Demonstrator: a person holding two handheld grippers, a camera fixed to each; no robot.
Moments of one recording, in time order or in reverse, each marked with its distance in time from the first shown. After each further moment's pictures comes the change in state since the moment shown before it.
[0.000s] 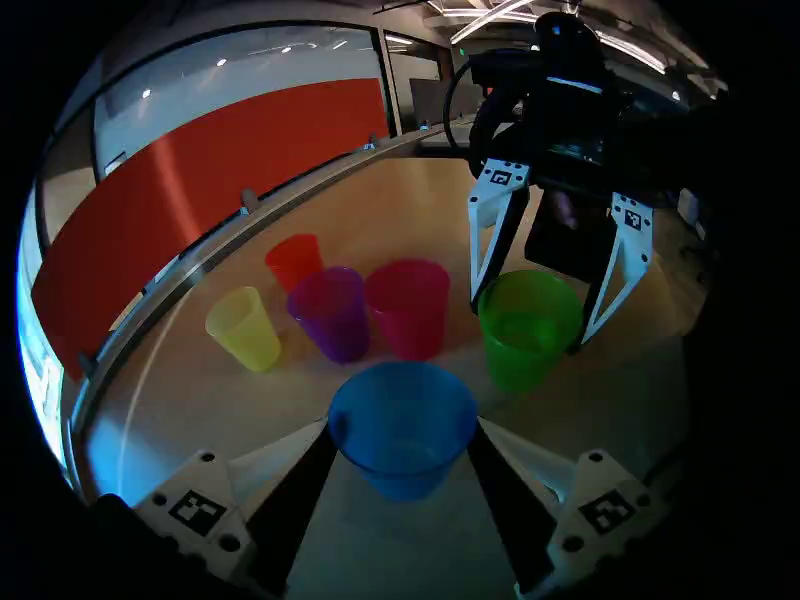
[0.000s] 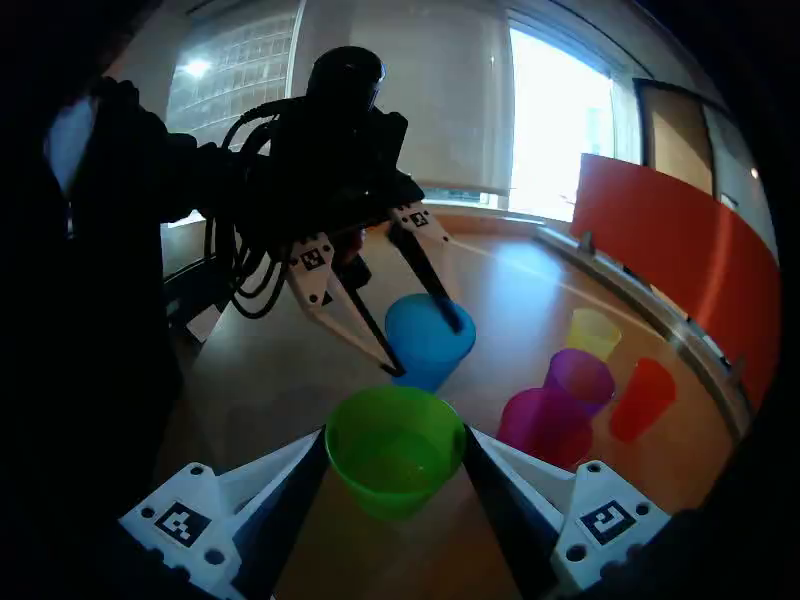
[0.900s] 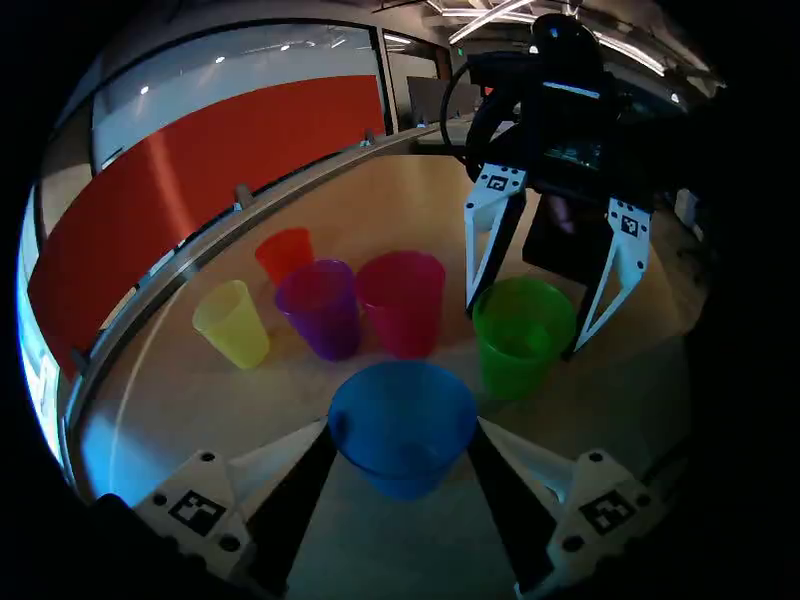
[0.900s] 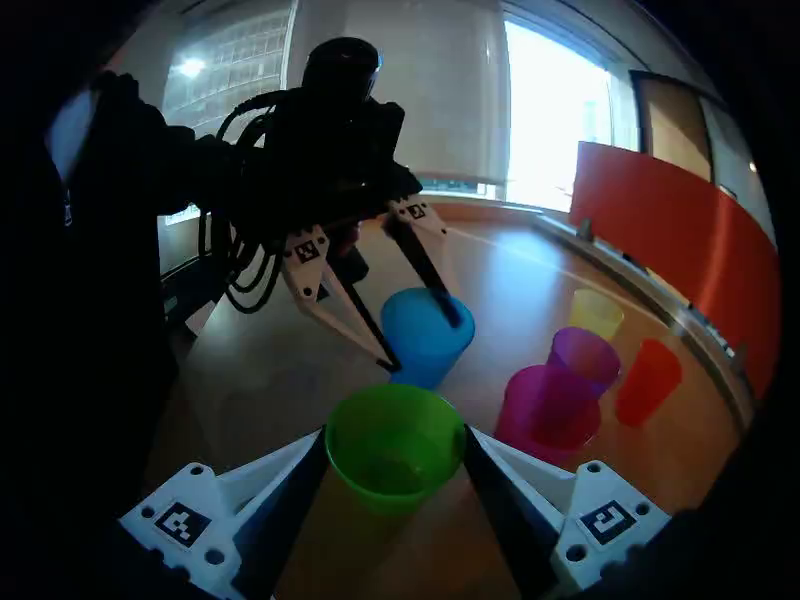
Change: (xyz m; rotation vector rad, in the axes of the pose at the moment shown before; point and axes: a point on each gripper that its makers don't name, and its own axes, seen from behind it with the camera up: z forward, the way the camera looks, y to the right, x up) left arm -0.005 0.004 0.011 -0.016 -0.001 -0.008; right arm -0.018 0.002 0.005 -0.003 -0.022 0.017
